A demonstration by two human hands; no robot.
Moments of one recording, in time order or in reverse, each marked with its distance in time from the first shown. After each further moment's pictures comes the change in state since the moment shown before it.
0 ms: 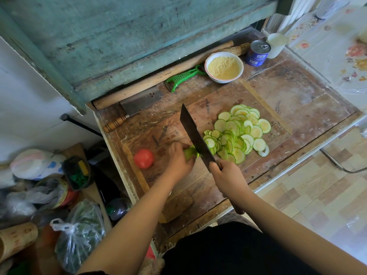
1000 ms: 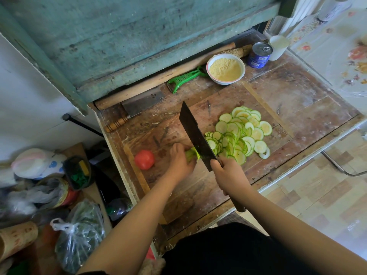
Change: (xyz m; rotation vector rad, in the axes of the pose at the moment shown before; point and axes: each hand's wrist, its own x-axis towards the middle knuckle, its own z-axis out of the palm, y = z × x) left_hand 0.001 0.001 0.000 0.043 -0.003 0.007; right_hand 0.003 -0.014 -0.008 0.066 -0.059 0.049
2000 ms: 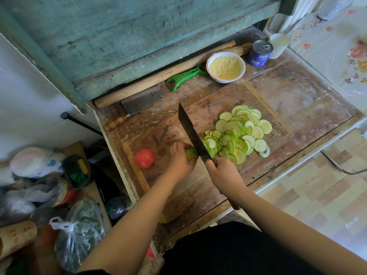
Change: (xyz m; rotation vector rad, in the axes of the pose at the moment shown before) left_hand 0.002 0.000 0.001 -0.008 0.011 -0.003; right_hand 0.009 0.005 0.014 -0.097 0.049 -0.054
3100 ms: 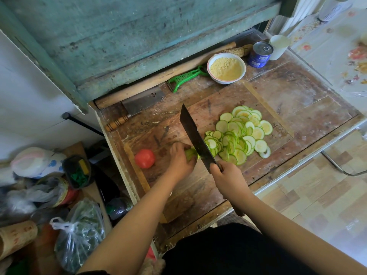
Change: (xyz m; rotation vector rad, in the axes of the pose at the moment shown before) left_hand -0.001 -0.004 0.000 -0.029 -0.006 -0.011; right_hand -0.012 0.008 -0.004 0.042 0.012 0.001
